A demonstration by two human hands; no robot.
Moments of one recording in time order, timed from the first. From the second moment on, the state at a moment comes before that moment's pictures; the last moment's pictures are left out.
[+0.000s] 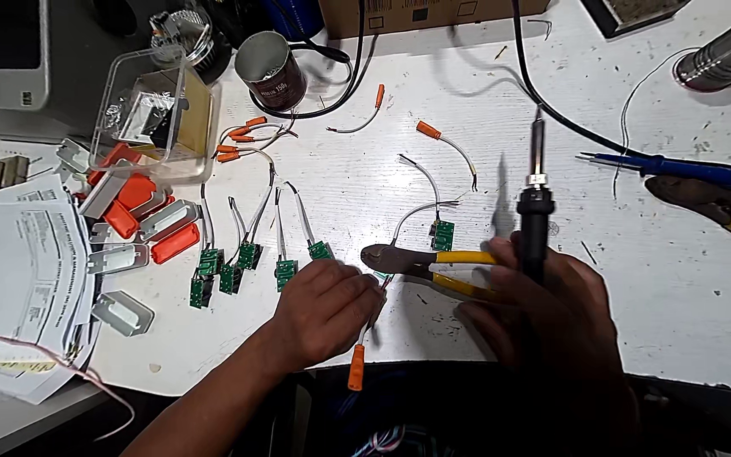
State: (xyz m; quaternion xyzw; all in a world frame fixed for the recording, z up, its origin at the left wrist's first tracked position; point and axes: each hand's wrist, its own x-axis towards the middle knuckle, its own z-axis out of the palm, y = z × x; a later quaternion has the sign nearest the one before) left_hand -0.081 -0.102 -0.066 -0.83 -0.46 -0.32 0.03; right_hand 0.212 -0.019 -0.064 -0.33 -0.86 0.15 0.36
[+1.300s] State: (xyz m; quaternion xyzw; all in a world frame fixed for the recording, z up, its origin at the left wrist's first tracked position) left_hand -0.083 -0.101 -0.067 -0.82 -0.47 -0.33 0.01; right_hand 0.212 -0.012 -0.064 -0.33 -0.87 0.15 0.32
